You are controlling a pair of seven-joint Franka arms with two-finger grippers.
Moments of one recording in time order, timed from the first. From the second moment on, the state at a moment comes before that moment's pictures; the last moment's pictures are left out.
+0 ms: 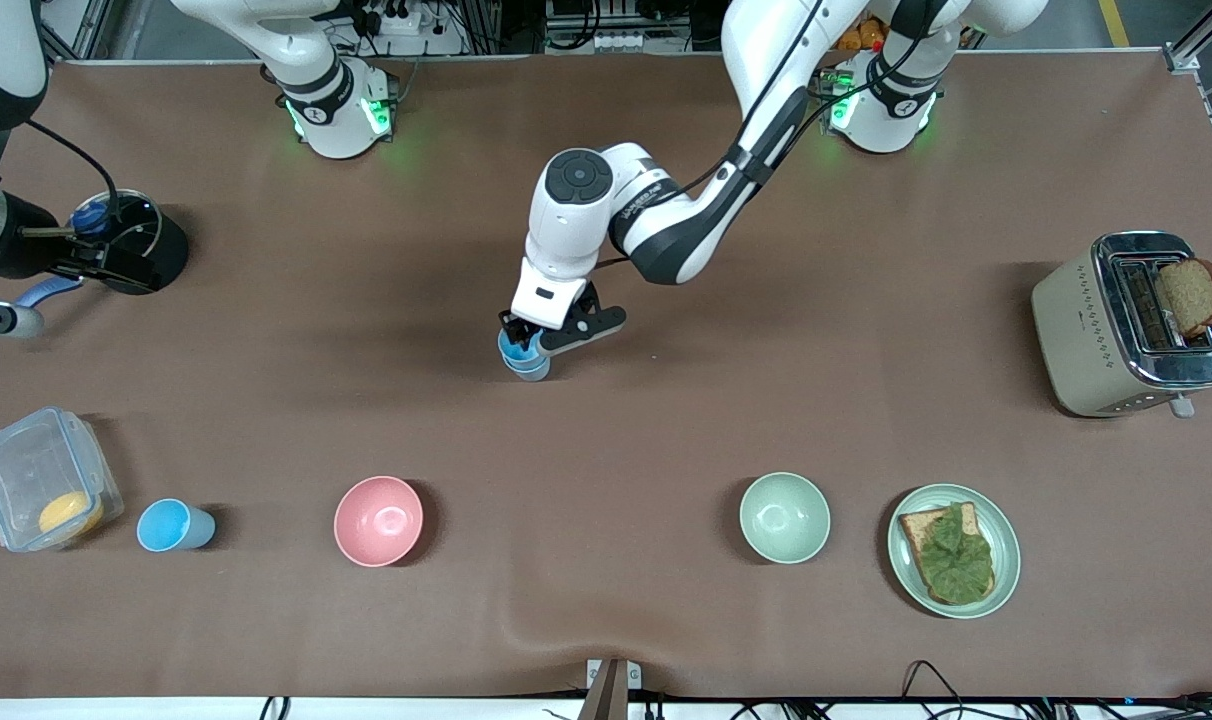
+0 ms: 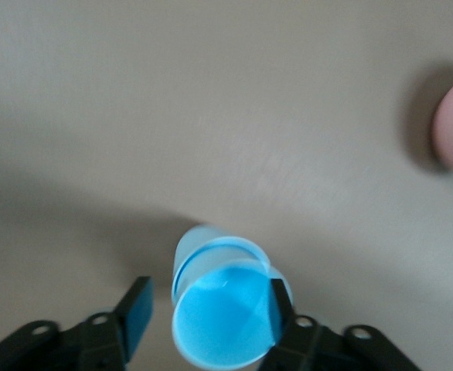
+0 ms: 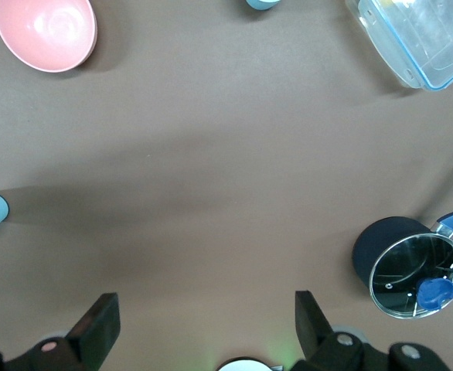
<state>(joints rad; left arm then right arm) -0.81 0.73 -0.09 -1.35 0.03 2.38 -1.39 0.04 0.05 -0.09 -1.62 0.00 1.50 0.11</state>
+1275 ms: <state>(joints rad) -0.45 0.33 -0.07 -1.35 0.04 1.86 -0.75 0.04 0.05 -0.09 -1.62 0.00 1.50 0.11</state>
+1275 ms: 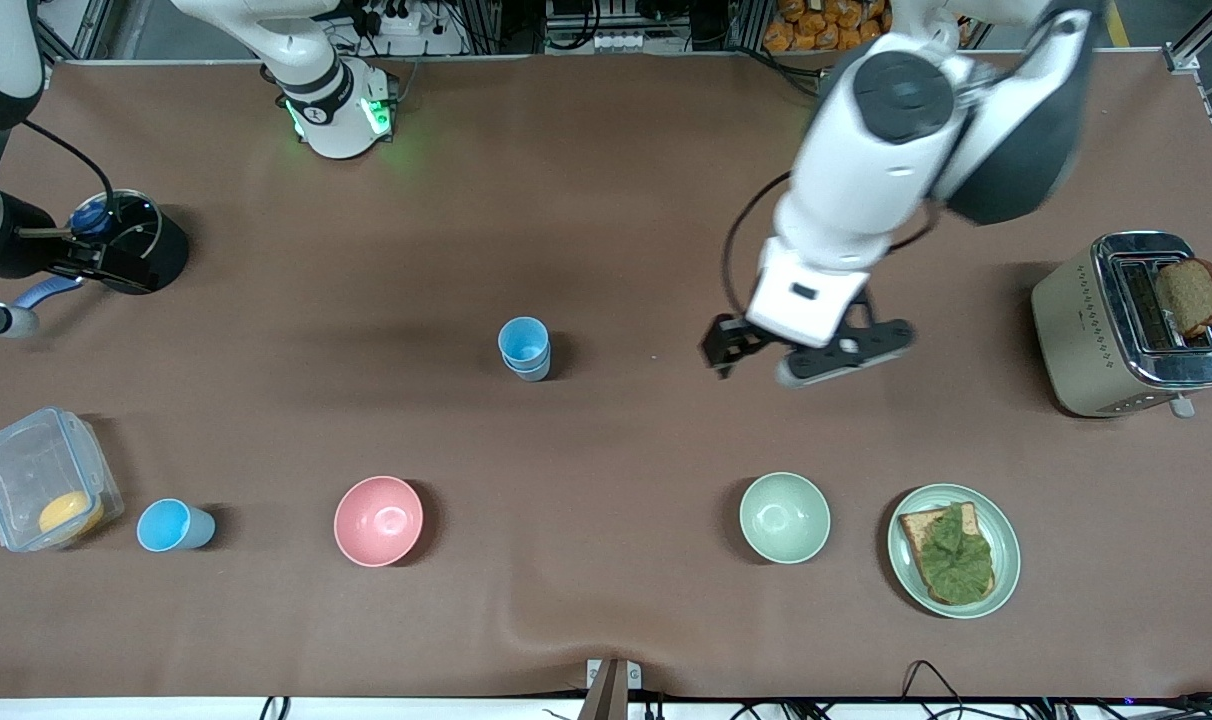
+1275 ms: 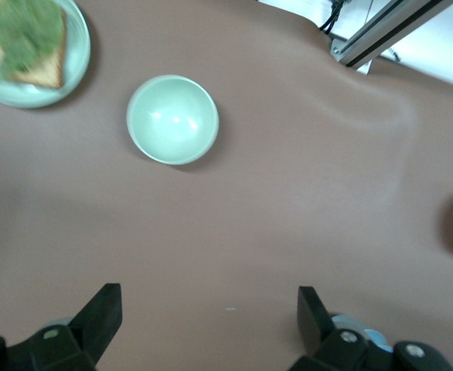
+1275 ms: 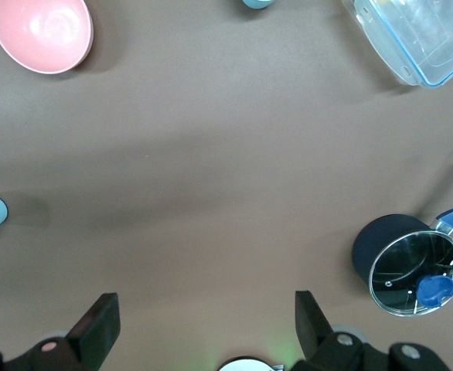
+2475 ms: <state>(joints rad) -0.10 0.05 -0.10 -1.48 0.04 1.55 -0.17 0.04 0.05 -0.09 -1.62 0.00 1.49 0.11</state>
